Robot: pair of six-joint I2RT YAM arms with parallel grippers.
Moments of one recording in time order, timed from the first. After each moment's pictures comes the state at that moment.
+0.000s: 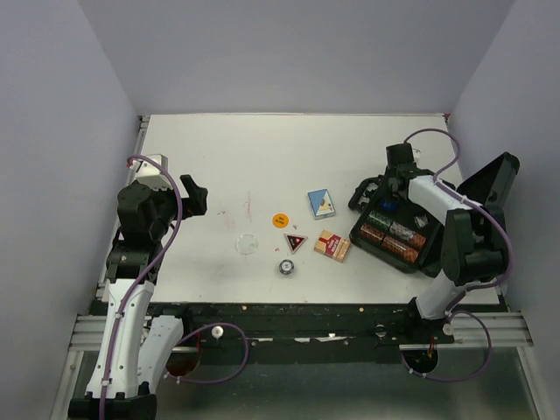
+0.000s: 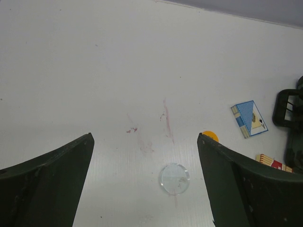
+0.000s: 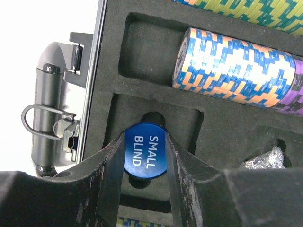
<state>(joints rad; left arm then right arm) -0.03 0.69 0.82 -0.41 0.16 -0.24 0.12 1.68 1.08 -0.39 0.29 0.36</state>
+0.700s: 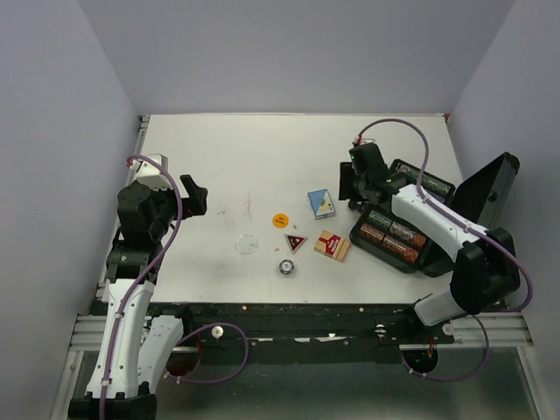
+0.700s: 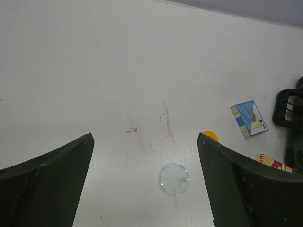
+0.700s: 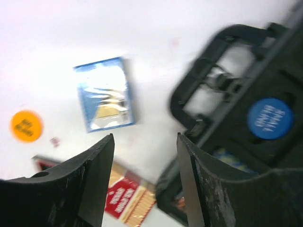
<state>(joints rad) -0.03 0.69 0.82 -0.41 0.15 -0.24 0.42 1.50 1.12 -0.46 0.24 0.34</state>
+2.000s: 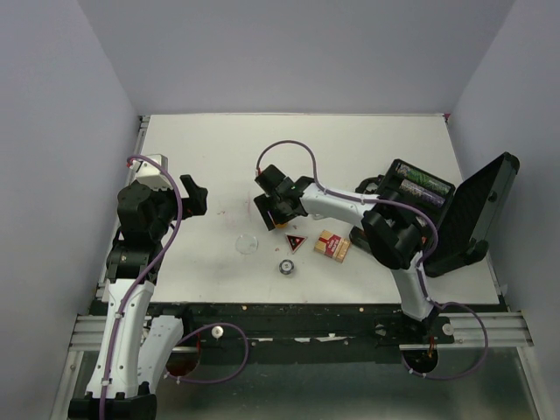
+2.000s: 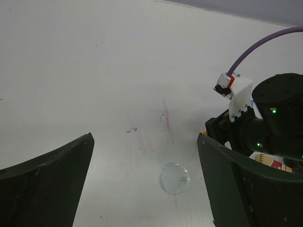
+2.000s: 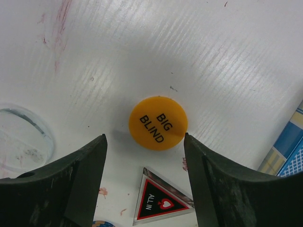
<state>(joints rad) -0.03 0.69 0.82 -0.41 0.16 -0.24 0.86 2.11 1.60 -0.56 0.14 0.27</state>
